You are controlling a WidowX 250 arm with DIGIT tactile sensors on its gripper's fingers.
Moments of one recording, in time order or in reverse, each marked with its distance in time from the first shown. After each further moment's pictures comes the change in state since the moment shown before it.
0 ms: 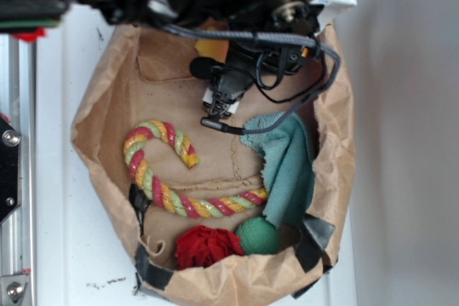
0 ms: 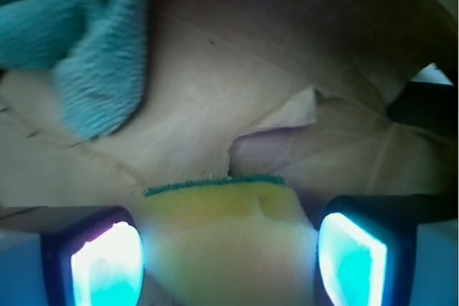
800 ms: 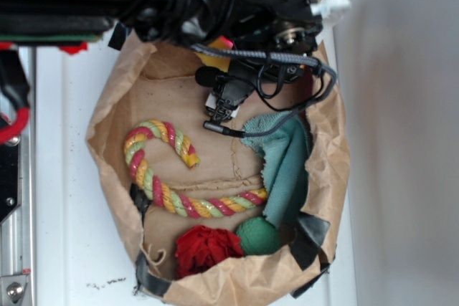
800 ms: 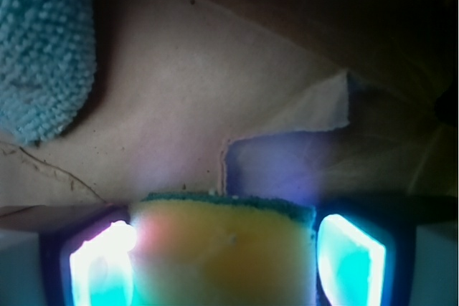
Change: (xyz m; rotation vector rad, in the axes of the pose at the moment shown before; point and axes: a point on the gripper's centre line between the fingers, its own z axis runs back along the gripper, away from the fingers) arm 0.000 -0.001 -0.019 0.028 0.028 -0.015
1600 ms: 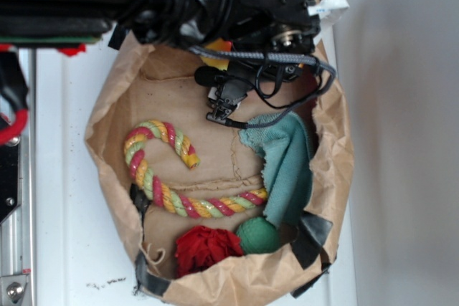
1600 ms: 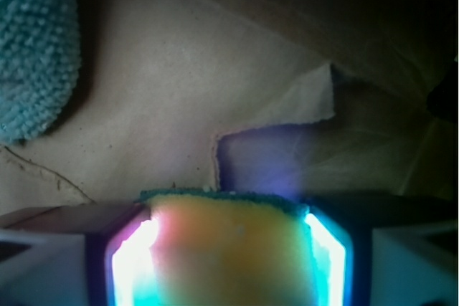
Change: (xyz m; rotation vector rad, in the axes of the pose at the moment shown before) arm -0.002 -0.001 0.000 -0.002 0.004 0.031
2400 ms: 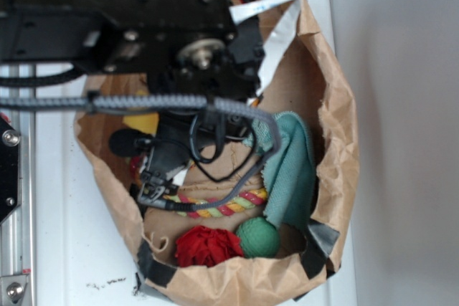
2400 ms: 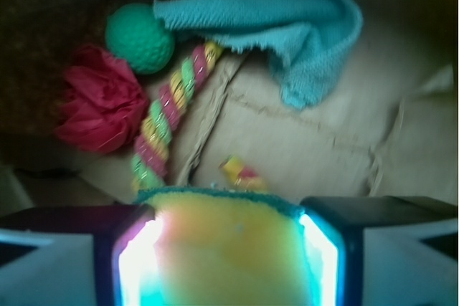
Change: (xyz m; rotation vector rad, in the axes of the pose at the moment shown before) arm -0.016 -0.079 0.104 -0.220 -0.083 0.105
